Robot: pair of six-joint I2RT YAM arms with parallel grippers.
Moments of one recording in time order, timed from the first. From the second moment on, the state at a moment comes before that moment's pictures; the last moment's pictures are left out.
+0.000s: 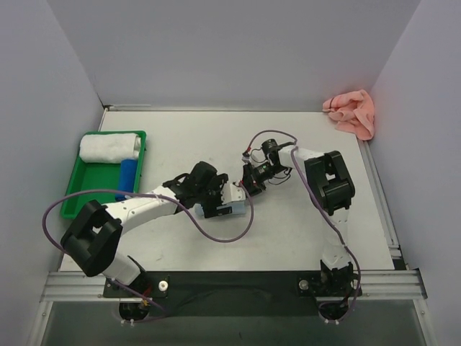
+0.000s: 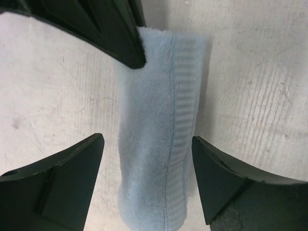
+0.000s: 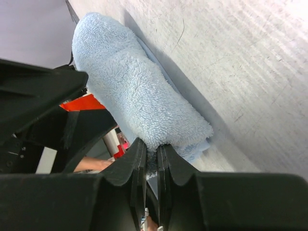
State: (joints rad) left arm -0.74 1.50 0.90 -0.26 0.24 0.68; right arm 0.38 2.16 1.40 -0.68 -1.03 0.20
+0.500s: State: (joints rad) left arm -0.77 1.67 0.88 -0.11 0.21 0.90; right arm 0.35 2.24 1.49 -0.68 -1.06 0.22
